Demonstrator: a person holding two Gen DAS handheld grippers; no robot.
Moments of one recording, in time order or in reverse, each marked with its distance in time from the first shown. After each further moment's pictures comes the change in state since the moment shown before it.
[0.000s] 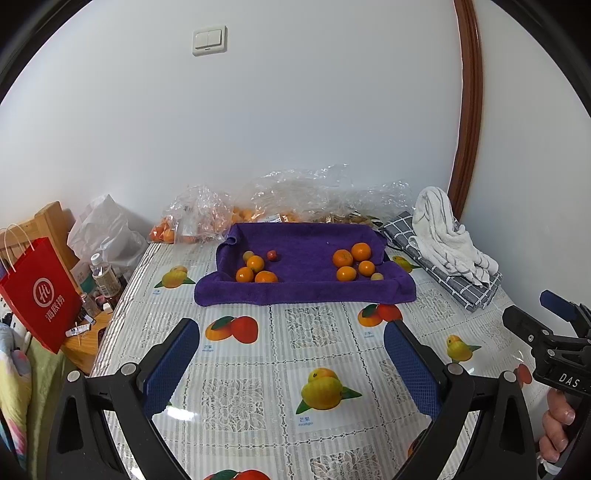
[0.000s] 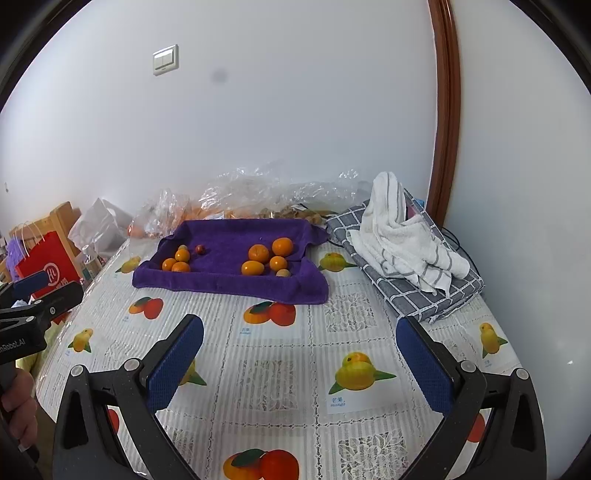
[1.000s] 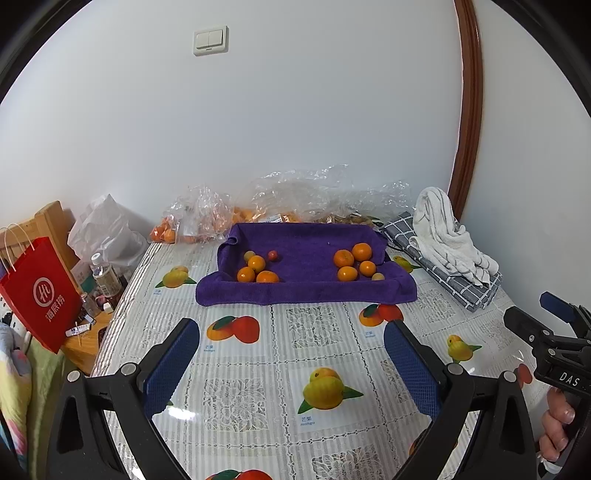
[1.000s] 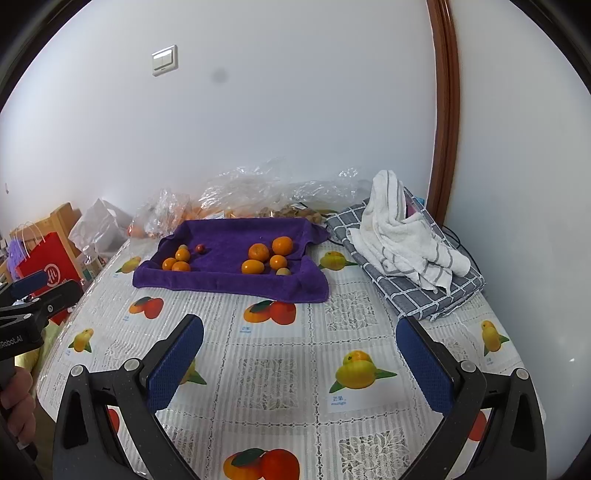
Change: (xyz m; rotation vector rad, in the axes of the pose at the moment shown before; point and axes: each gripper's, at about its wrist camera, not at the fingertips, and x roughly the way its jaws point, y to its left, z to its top) left arm 0.000 0.002 0.000 0.002 -0.001 -0.002; right arm 0.001 0.000 -0.002 0.006 0.000 0.001
